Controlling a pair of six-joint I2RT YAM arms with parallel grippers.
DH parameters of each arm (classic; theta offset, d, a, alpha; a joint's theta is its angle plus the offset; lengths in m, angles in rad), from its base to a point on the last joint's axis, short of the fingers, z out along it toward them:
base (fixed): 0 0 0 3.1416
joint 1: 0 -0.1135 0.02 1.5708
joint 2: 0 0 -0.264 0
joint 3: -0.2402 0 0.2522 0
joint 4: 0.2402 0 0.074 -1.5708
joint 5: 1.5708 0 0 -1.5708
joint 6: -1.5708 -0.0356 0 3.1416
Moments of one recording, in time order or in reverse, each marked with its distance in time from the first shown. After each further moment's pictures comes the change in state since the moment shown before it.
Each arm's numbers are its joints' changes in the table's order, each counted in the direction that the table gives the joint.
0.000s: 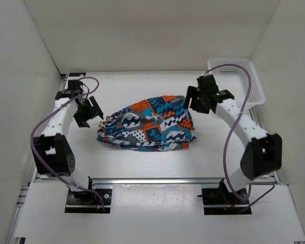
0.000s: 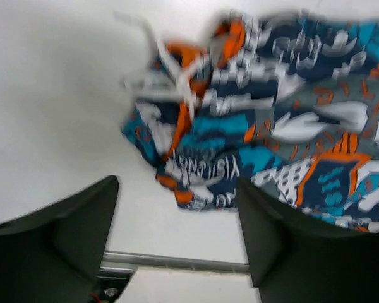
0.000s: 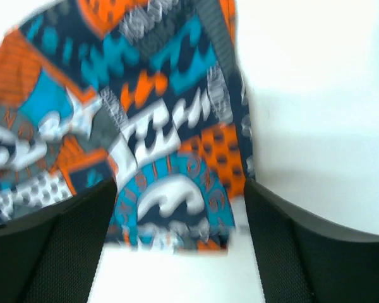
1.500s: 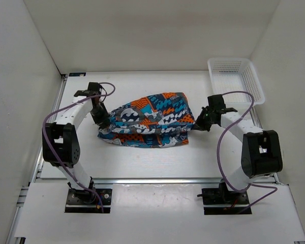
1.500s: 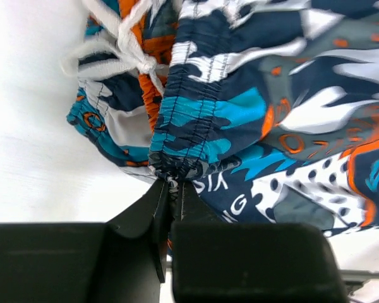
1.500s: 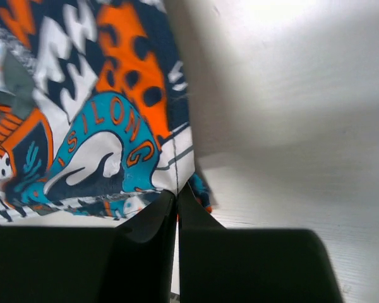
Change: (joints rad) left arm 0.170 0.071 0.125 -0.053 -0.017 0.093; right arm 0.166 -0.060 0.480 -0.240 -0.282 -0.212
